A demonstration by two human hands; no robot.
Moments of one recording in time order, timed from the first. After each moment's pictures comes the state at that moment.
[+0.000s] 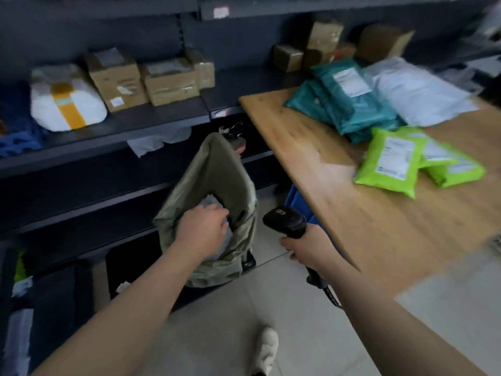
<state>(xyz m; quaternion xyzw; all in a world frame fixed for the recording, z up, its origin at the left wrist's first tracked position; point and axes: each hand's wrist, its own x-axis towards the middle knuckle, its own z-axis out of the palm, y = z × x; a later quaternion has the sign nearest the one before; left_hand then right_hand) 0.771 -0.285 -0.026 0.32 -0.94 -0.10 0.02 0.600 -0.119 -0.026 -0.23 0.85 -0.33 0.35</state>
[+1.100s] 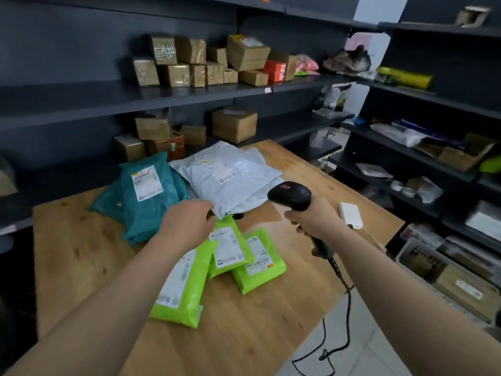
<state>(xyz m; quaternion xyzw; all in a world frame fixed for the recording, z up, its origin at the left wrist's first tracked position) 0.192 -0.138 0.113 0.25 -0.96 -0.03 0.12 0.031 0.070 0.152 -0.20 0.89 -0.37 0.18</state>
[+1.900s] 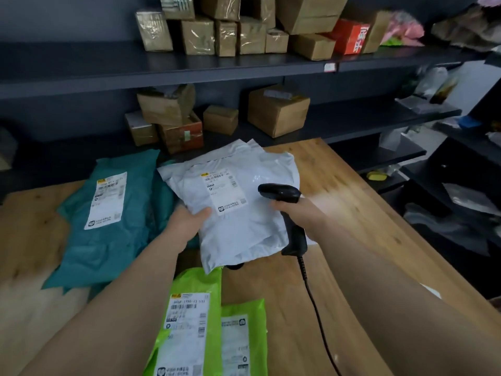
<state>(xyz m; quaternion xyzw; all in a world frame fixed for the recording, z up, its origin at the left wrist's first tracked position) -0.016 -0.278 0.002 0.51 -0.57 -0.60 0.24 -0.229 -0.136 0.047 -0.23 0.78 -0.42 0.40</state>
